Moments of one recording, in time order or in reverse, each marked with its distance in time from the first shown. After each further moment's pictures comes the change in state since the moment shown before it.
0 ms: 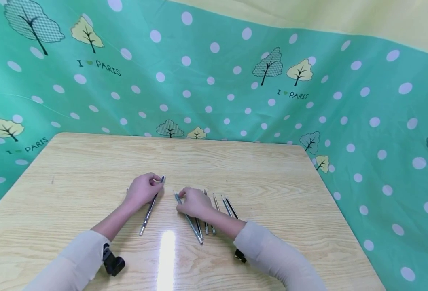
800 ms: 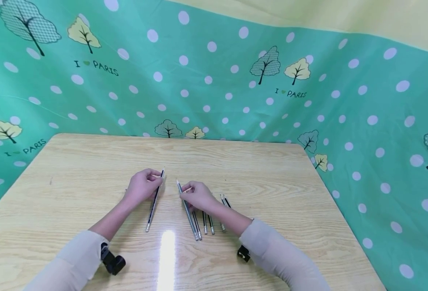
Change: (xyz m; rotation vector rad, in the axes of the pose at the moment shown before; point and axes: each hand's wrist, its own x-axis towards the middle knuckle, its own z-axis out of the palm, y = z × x) left_hand 0.003 0.006 -0.002 -0.234 -0.012 -0.051; right_hand 0.003 0.010 -0.015 0.551 -0.050 0.108
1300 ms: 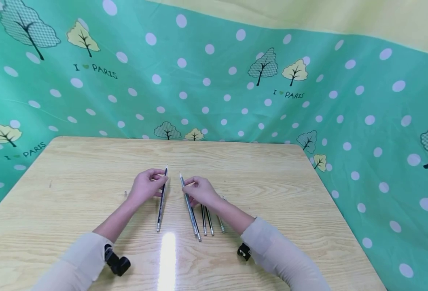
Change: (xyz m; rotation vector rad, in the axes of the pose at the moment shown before) left_hand 0.003 0.009 0.008 -0.184 -0.023 -0.009; right_hand 0.001 -0.009 -0.015 0.125 0.015 -0.022
